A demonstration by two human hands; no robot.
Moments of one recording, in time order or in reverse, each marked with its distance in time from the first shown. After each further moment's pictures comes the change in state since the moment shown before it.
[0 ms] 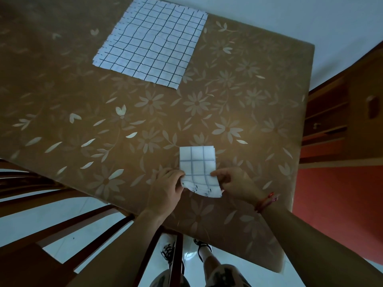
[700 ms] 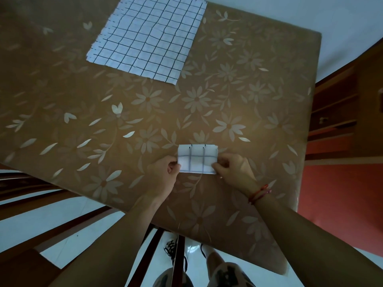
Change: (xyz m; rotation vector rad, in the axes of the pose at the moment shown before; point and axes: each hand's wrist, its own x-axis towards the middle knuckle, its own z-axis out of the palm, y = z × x) left_hand 0.040 -0.006 -0.005 -0.249 0.009 -0.332; right_hand 0.028 -0.010 -0.001 -0.124 0.335 -0.077
